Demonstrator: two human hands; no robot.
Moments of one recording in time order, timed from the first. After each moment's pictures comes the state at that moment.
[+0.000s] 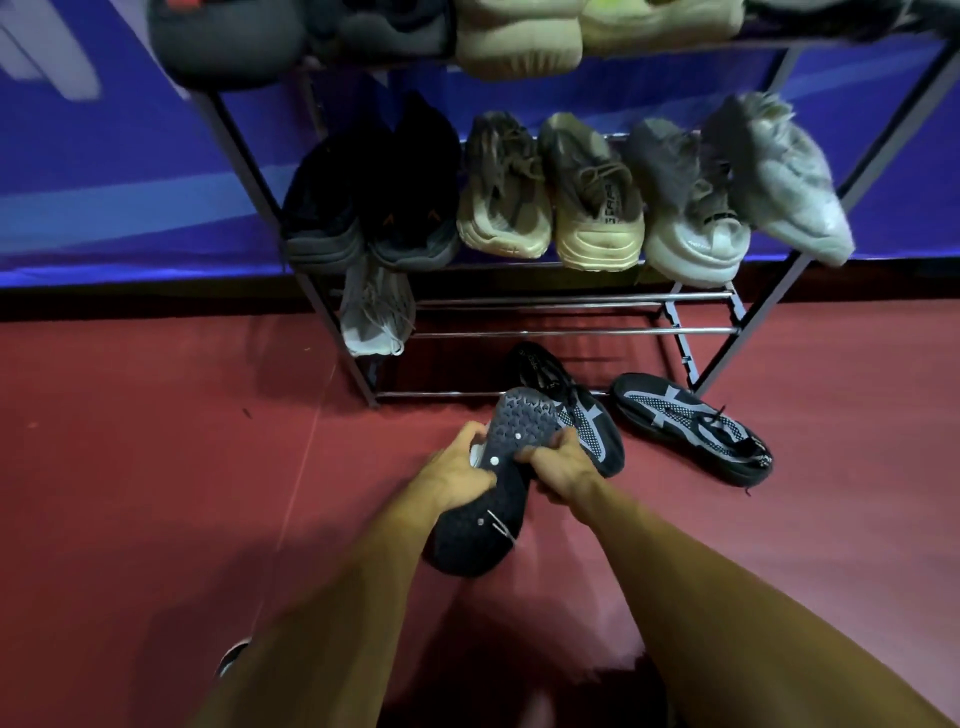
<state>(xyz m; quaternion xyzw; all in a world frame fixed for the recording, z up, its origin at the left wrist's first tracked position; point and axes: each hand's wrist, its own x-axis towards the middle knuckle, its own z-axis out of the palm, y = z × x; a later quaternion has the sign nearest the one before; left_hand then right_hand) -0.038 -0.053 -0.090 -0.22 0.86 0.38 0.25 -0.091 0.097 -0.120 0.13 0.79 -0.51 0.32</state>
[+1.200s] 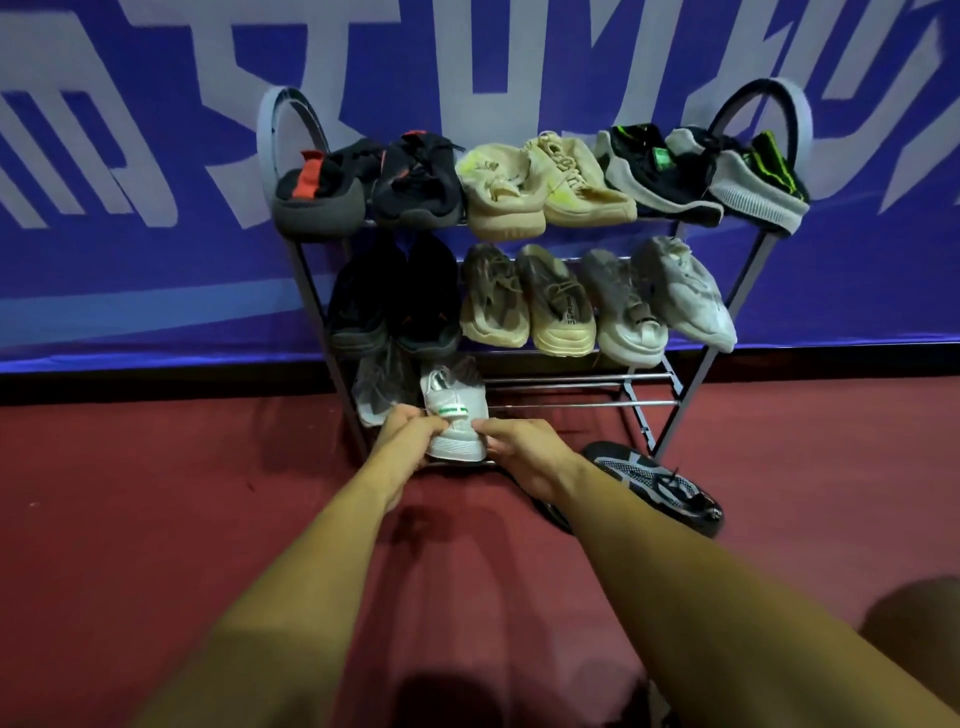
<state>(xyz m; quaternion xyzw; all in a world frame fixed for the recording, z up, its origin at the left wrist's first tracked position) -0.035 -0.093 0.024 -0.28 0.71 0.65 -0.01 -0.085 0.061 0.010 0.05 0.61 -0.73 0.30</state>
